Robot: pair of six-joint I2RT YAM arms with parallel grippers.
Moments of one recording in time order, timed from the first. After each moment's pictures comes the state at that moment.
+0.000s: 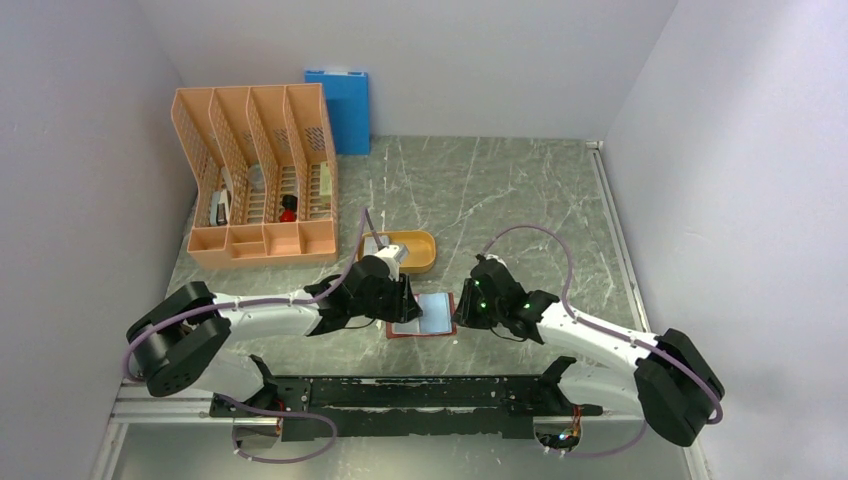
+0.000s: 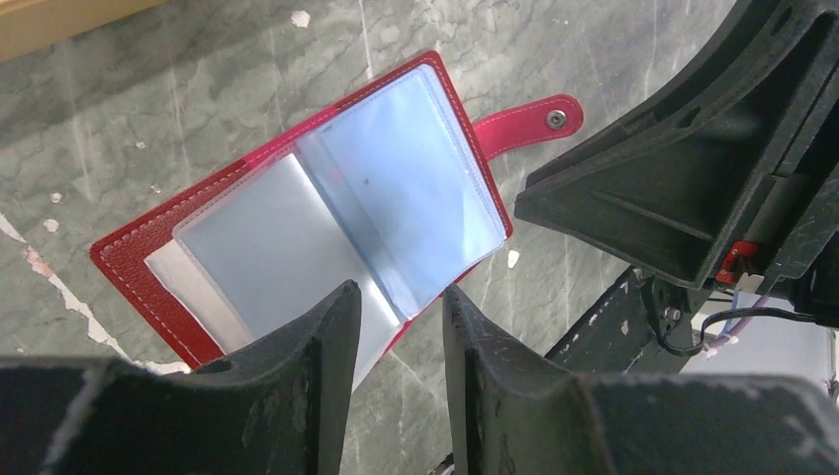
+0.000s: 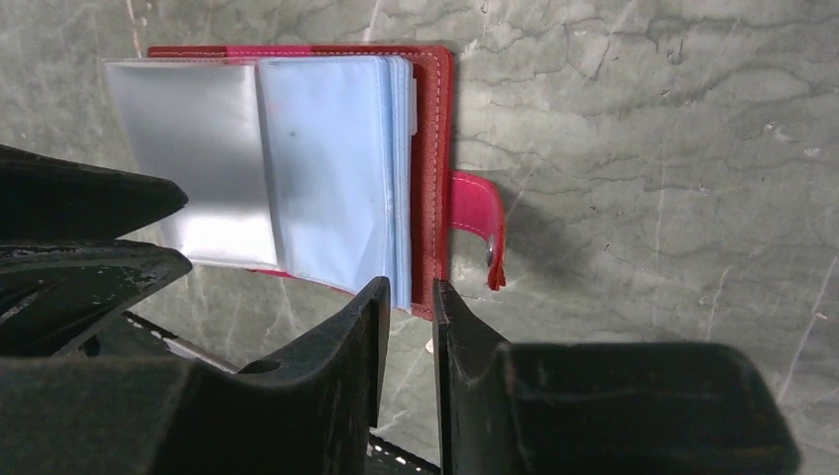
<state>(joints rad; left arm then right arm) -0.95 1.40 0.57 0.20 0.08 -0.71 0.75 1.09 0.45 -0.25 -0.02 0.78</state>
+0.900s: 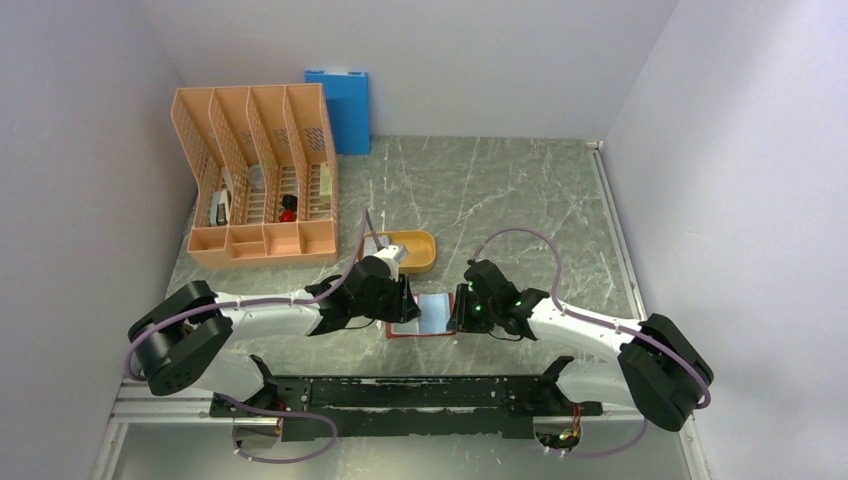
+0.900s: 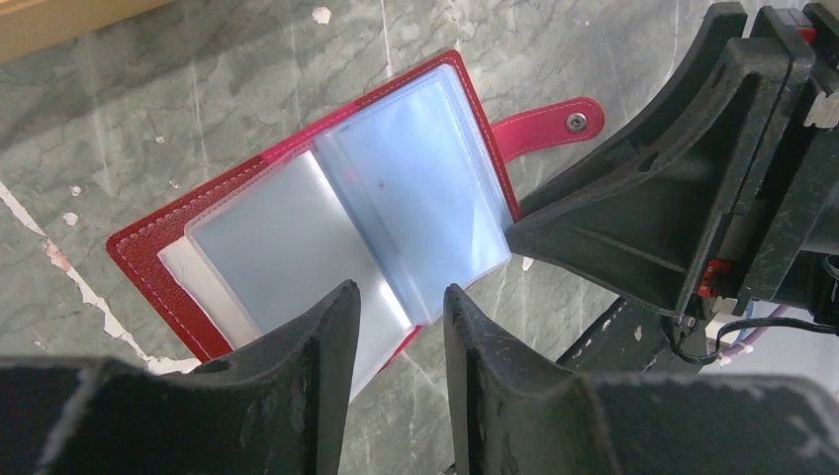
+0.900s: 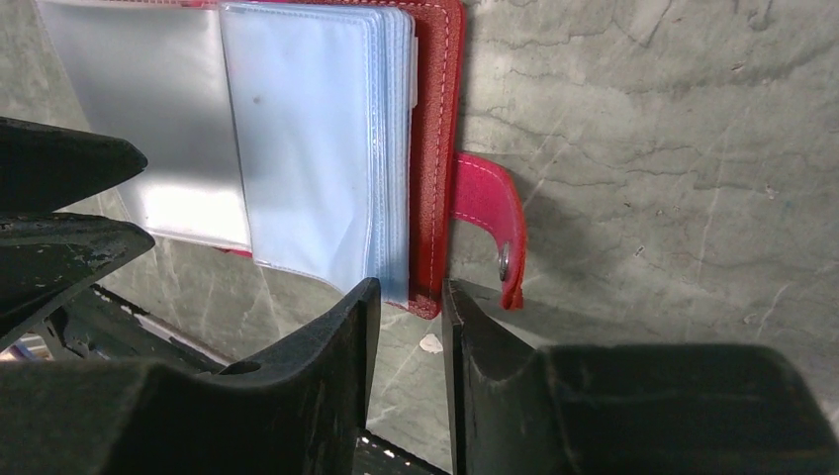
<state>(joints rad) -0.95 1.41 0.57 0.19 0.06 -0.71 0.76 1.19 0.45 -0.23 -0.09 0.75</state>
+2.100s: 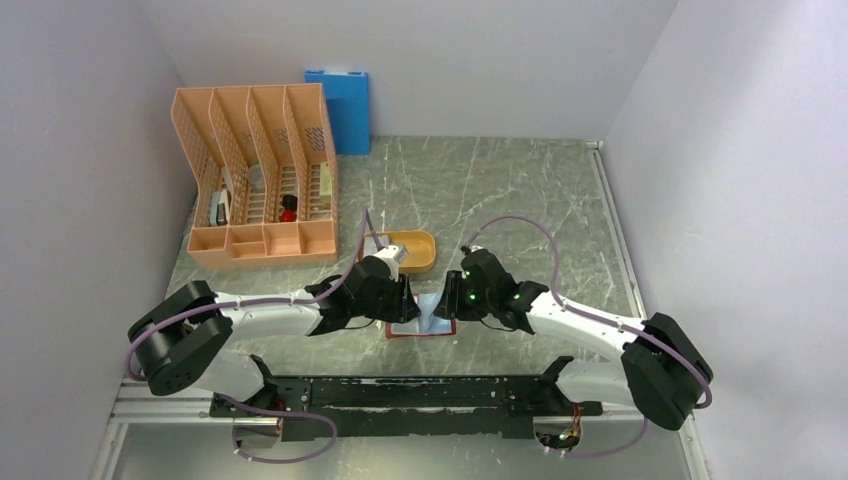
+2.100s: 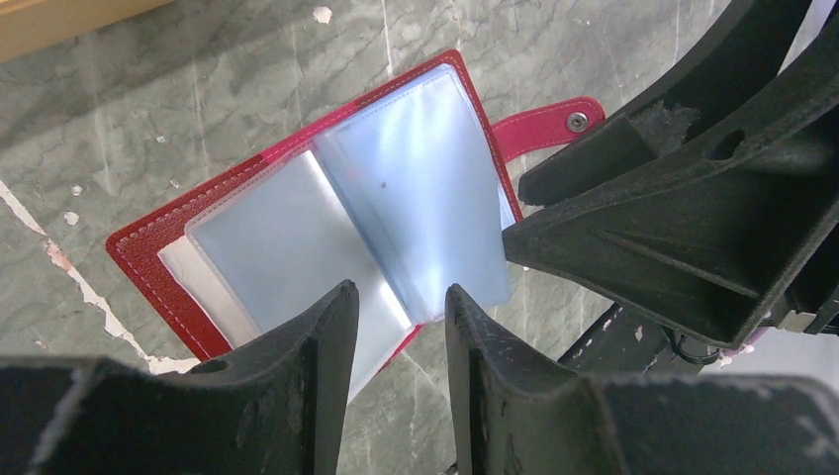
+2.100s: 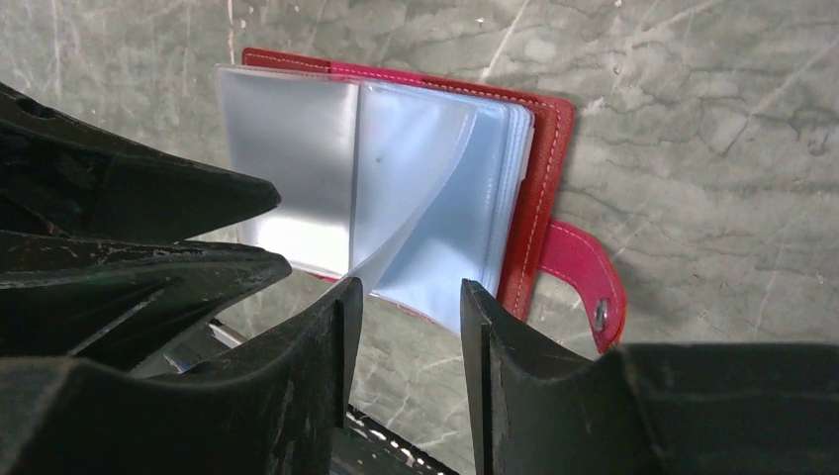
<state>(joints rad) -0.95 1.41 0.57 0.19 0.06 -0.71 0.76 1.19 0.52 -0.19 -0.10 0.74</state>
